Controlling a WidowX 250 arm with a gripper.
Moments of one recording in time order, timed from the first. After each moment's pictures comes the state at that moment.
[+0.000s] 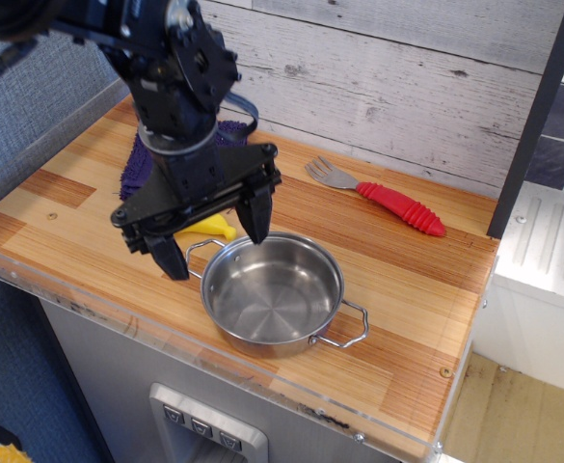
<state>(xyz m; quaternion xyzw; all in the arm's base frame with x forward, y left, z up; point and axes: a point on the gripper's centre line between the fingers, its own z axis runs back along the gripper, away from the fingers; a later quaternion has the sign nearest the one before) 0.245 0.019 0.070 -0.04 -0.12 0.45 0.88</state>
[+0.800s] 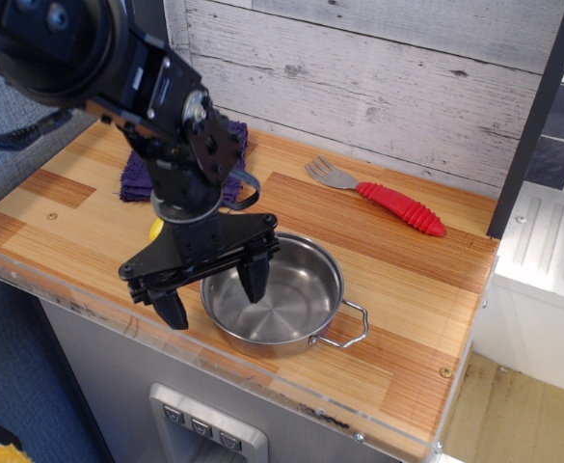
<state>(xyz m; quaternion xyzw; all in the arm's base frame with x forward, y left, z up) 0.236 0.021 0.021 -0.03 -0.09 0.42 0.90</state>
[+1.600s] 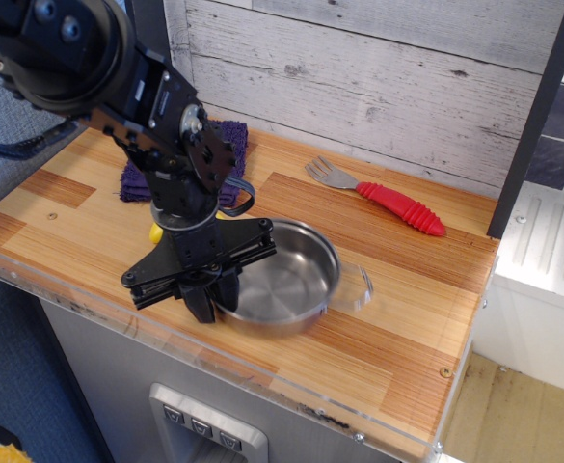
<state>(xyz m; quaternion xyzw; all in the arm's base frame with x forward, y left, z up) 0.240 0.025 0.012 -0.03 -0.09 0.44 0.89</state>
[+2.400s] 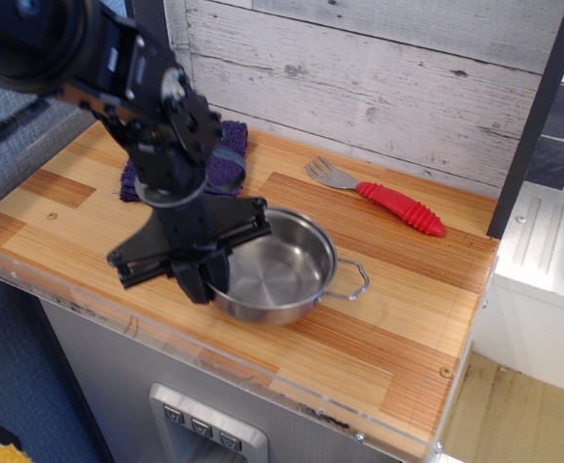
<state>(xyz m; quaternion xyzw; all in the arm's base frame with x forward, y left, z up) 0.239 0.028 0.037 -0.05 -0.10 0.42 0.90</state>
